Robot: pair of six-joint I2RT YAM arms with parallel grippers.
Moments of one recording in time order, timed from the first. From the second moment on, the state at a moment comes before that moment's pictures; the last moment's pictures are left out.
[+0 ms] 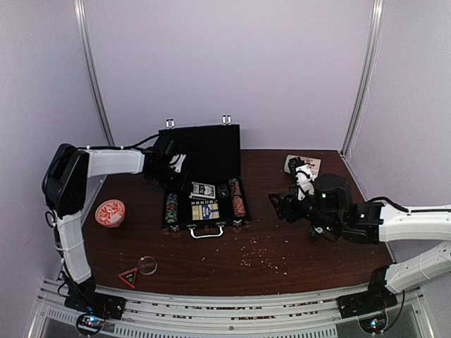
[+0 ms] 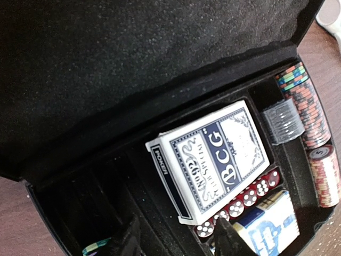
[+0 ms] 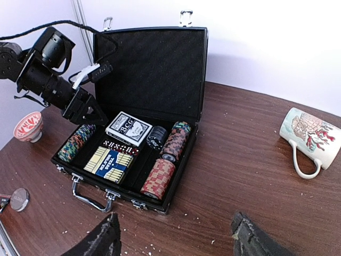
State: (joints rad) left arm -0.49 1.98 1.42 -0.42 0.13 -0.22; right arm 0.96 1.13 0.67 0.11 0.43 0.26
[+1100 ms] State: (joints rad) left arm -0.49 2.10 1.52 -0.43 0.26 -0.18; right arm 0.96 1.15 0.67 0.12 0.43 0.27
